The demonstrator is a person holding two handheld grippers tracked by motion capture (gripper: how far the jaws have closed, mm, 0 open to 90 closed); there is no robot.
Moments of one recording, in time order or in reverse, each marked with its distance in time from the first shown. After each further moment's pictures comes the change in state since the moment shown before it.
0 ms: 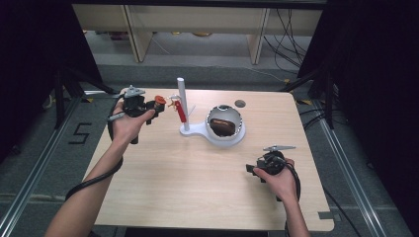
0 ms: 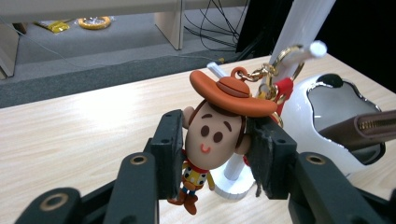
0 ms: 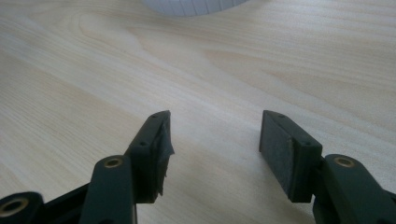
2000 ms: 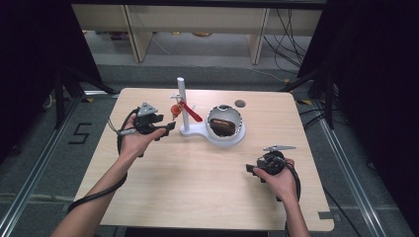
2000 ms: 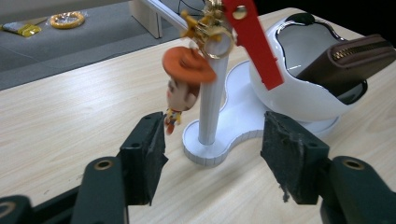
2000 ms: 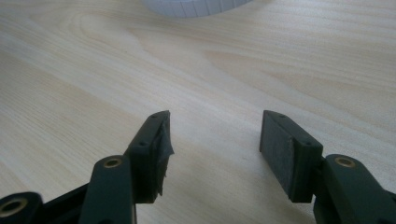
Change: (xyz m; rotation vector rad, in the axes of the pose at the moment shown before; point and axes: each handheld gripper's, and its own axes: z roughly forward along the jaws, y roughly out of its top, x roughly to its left) left arm -0.024 -0.042 0.008 0.038 -0.070 0.128; right arm 0.001 -0.001 0.000 -0.024 -0.001 0.001
